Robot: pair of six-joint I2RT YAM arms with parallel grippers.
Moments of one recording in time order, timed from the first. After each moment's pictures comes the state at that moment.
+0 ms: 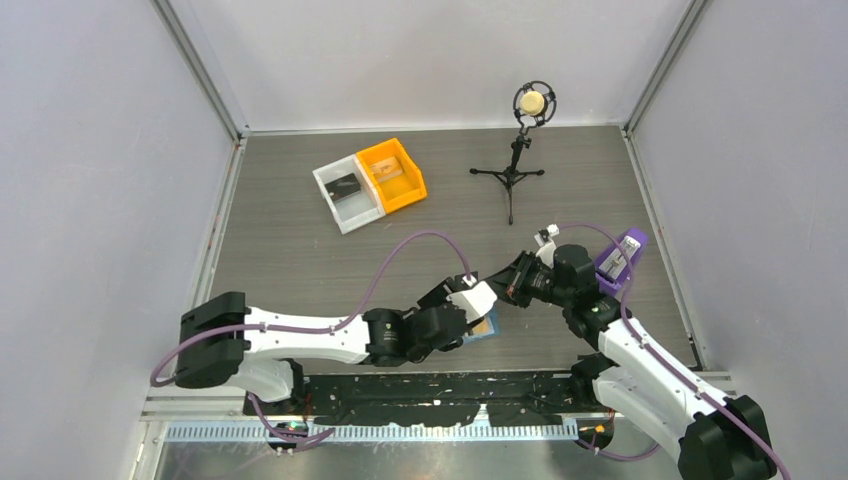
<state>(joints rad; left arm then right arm) -1.39 1.40 0.84 -0.06 -0.62 -0.05 0.41 0.81 0.37 -0.01 -0.51 1.14</state>
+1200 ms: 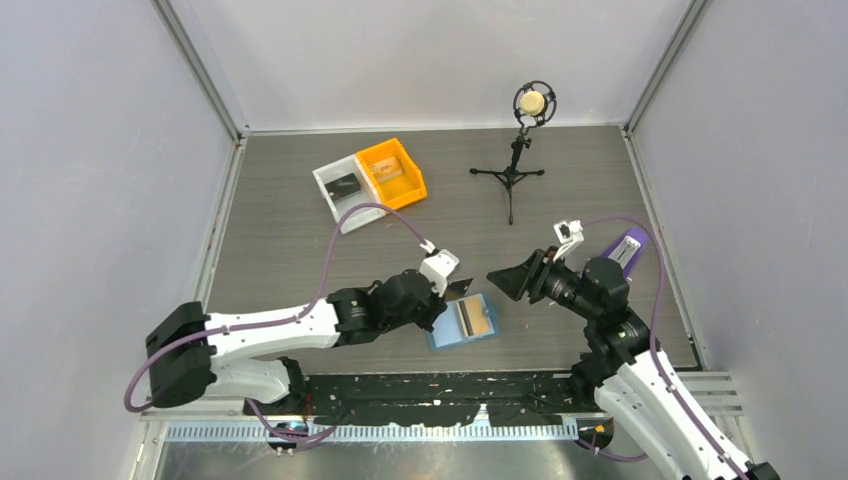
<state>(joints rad) -1.20 1.27 0.78 -0.12 -0.26 -0.31 0.39 0.54 0.40 -0.09 -0.46 0.71</state>
